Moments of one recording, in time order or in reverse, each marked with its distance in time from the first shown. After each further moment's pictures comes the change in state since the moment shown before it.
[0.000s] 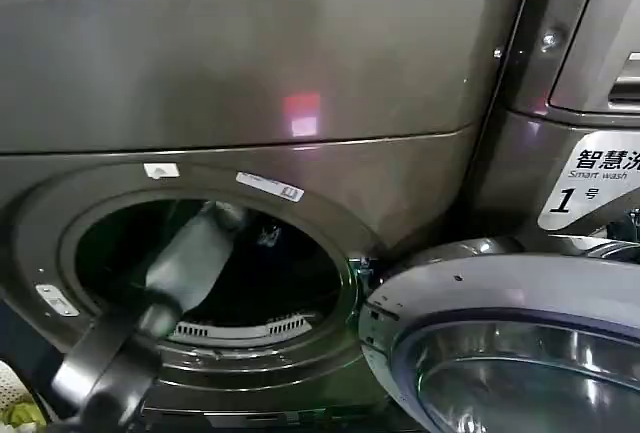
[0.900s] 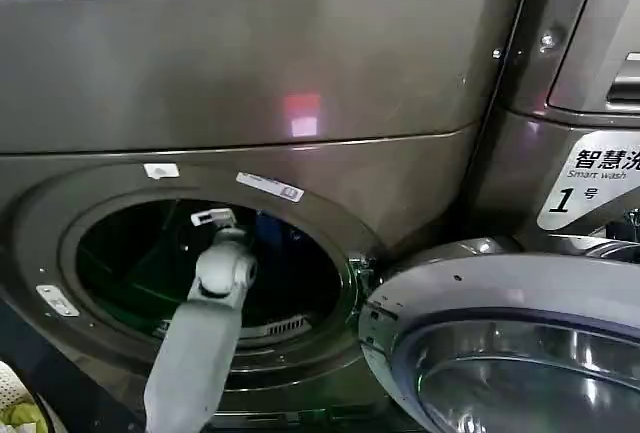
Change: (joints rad) left arm 0.400 -0.168 -0.274 -0.546 -0.307 -0.139 -0.631; right arm -0.011 -0.005 0.005 0.041 -0.033 0.069 -0.033
